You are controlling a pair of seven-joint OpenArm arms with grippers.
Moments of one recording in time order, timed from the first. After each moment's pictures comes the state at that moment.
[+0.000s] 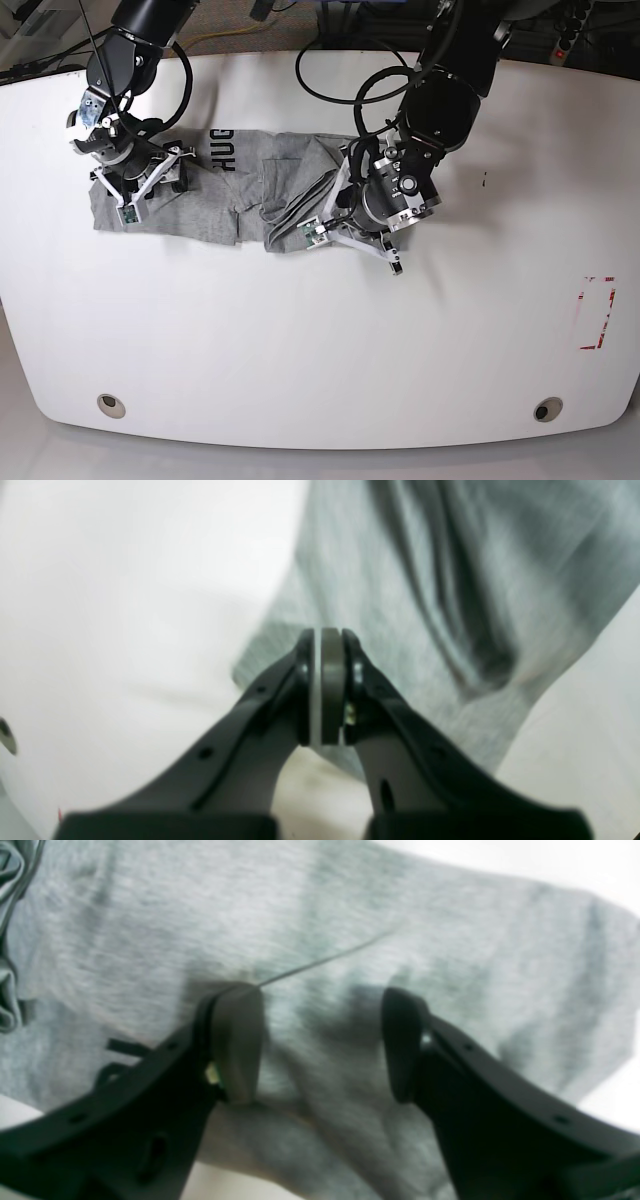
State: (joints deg) left arm -10.3 -0.8 24.1 99.0 7.4 -42.8 68.3; right arm -3.7 4.2 31.3 92.5 11.1 41.0 -55.6
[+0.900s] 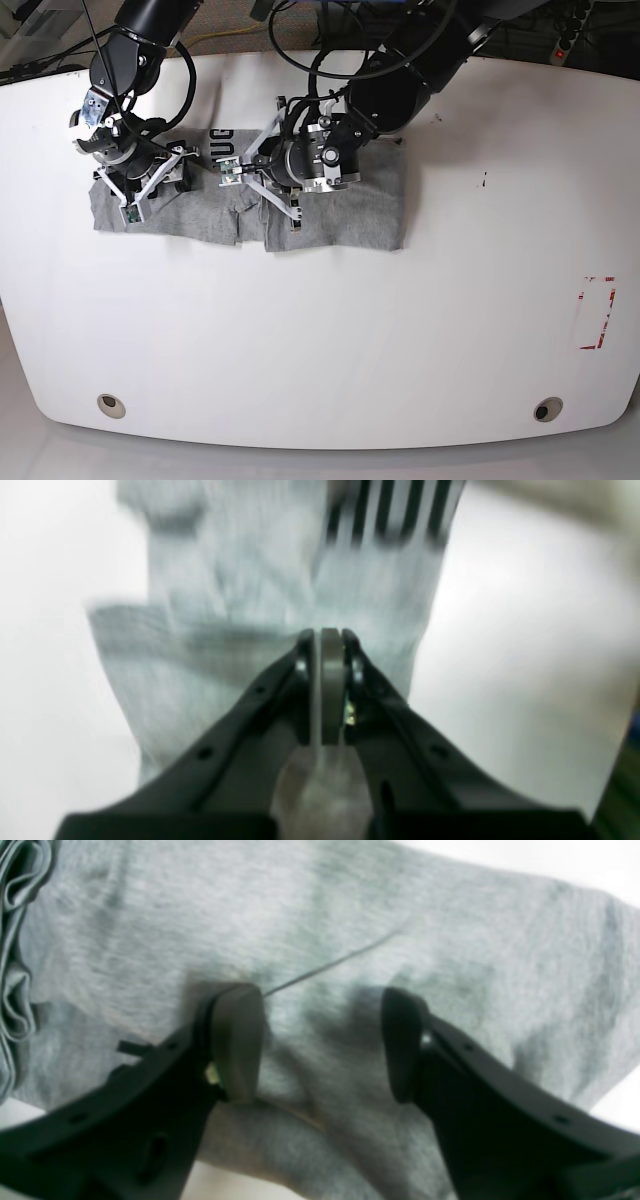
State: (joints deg) left arm -10.4 5.2 40.1 90.6 3.9 -42.8 60.4; right arm -3.7 3.9 31.3 92.5 11.1 41.0 -55.6
